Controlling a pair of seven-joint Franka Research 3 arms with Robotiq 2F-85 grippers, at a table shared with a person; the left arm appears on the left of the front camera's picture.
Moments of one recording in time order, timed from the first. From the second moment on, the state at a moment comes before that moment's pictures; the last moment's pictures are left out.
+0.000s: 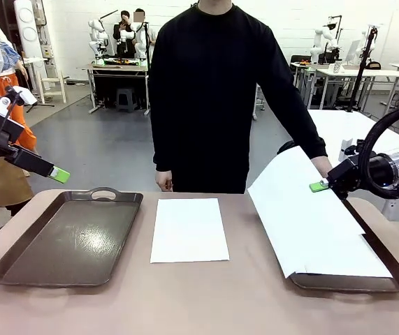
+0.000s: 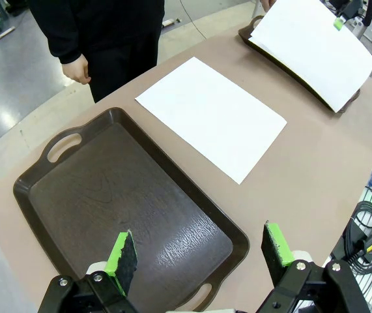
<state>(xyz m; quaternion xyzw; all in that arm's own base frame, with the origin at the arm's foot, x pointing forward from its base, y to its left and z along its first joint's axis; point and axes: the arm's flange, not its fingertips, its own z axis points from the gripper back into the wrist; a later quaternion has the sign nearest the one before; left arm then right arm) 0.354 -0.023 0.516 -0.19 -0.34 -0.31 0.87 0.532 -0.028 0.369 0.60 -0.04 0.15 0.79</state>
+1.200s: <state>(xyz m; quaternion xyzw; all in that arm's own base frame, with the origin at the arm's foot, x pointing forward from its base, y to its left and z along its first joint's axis) 0.354 -0.023 0.516 -0.19 -0.34 -0.31 0.87 0.537 -0.089 0.344 0.39 -0.07 0.12 0.91</state>
